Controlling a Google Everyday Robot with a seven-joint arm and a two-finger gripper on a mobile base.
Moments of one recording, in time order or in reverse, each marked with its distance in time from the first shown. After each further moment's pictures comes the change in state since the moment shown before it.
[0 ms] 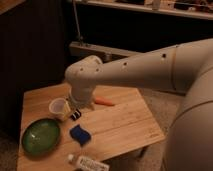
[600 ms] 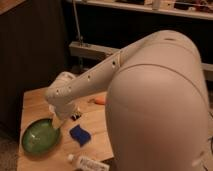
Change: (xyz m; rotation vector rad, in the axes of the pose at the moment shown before) arm 0.026 -0.013 0.085 -0.103 -0.020 -0.109
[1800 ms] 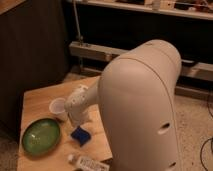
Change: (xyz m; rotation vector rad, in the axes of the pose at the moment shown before) arm -0.039 0.035 0.073 0.024 -0.036 0.040
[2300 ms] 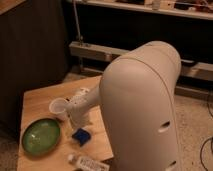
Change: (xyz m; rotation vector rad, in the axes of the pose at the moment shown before) arm -0.008 -0.005 0.007 0.025 0.001 0.010
